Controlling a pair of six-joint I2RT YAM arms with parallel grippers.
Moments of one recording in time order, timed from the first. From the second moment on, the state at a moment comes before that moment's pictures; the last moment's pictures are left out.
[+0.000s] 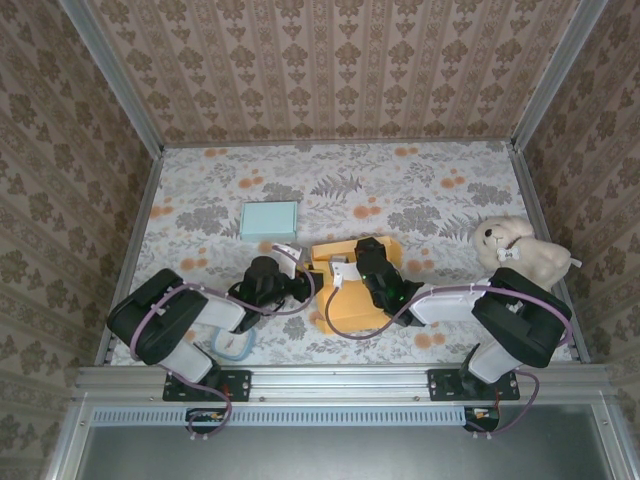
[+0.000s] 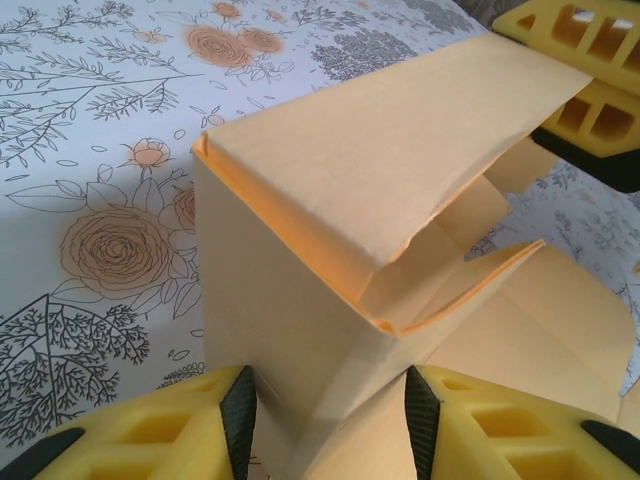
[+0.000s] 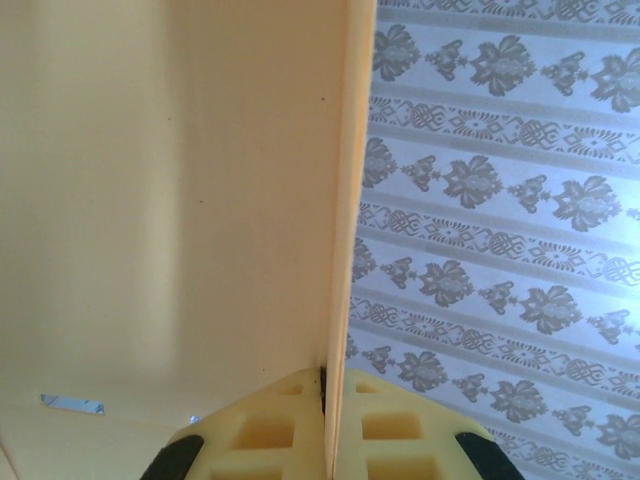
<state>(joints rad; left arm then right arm) -0.73 1.53 0.29 0.85 0.24 -0.35 0.86 1.54 0.55 0.60 0.71 -1.42</state>
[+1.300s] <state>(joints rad) -0.89 1.60 0.45 0.68 -0.40 -0.37 0.83 1.59 0.59 0.58 0.70 -1.37</state>
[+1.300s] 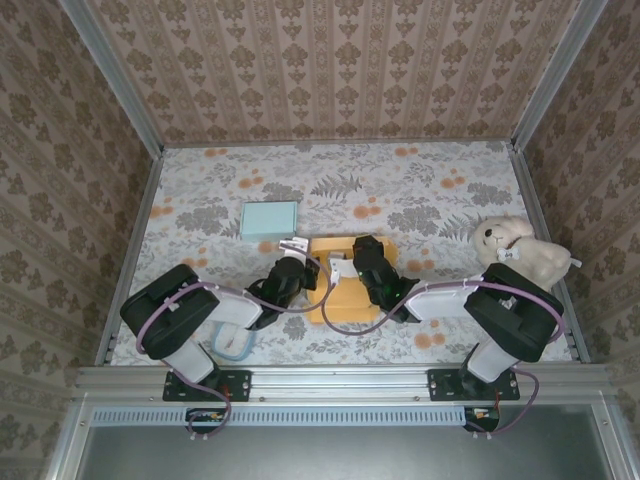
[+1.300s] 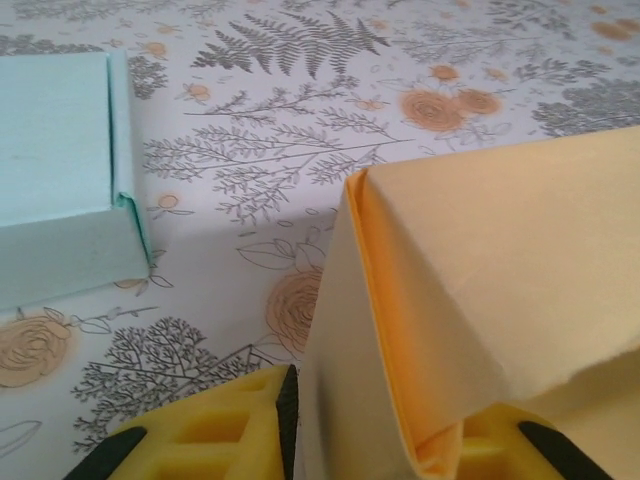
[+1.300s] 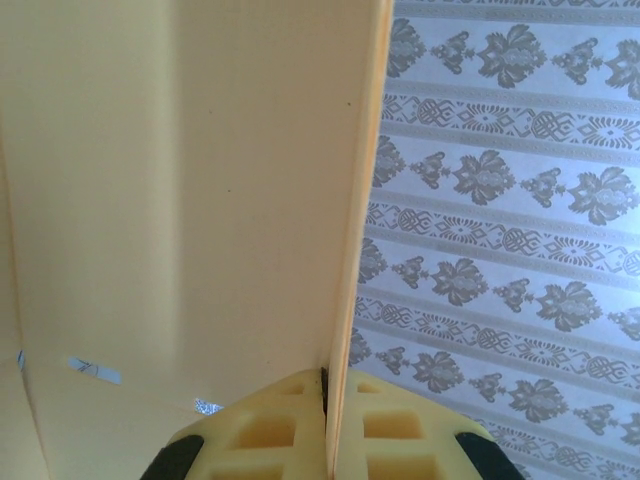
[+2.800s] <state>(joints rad) -0.84 1.67 0.66 0.32 -0.56 -0.59 0.81 1.66 0.69 0.50 0.63 -1.23</state>
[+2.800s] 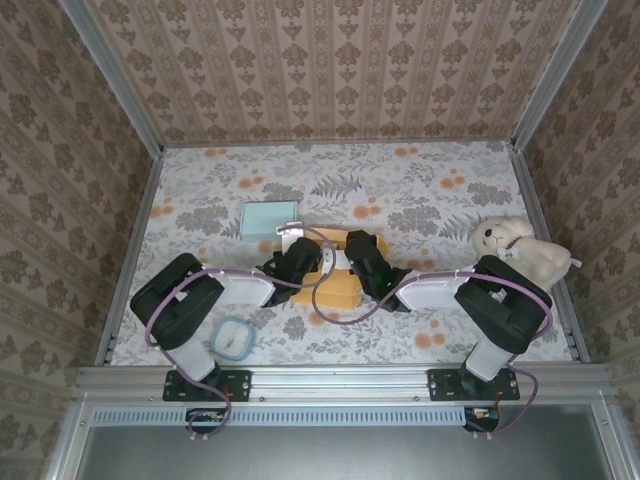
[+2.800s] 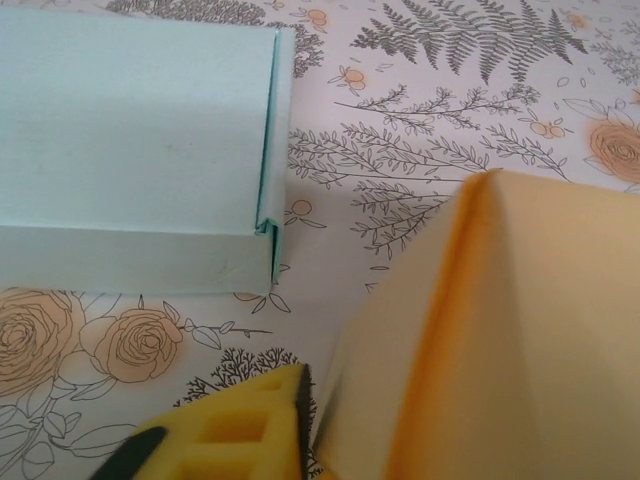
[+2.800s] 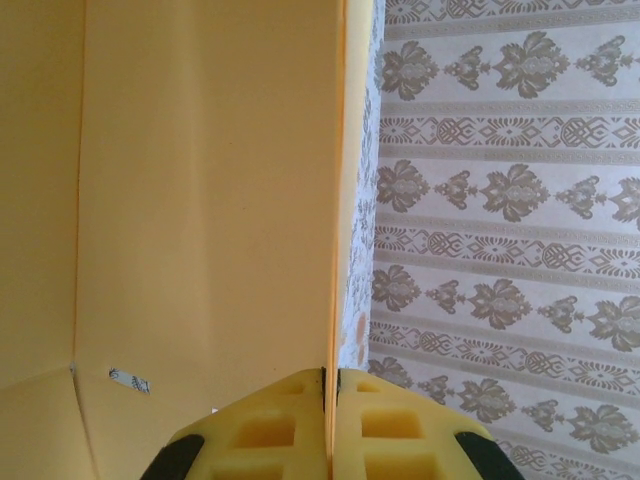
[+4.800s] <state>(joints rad) -0.74 1.72 0.54 0.63 -0.51 -0.45 0.77 1.05 0.71 0.07 0.50 -0.10</state>
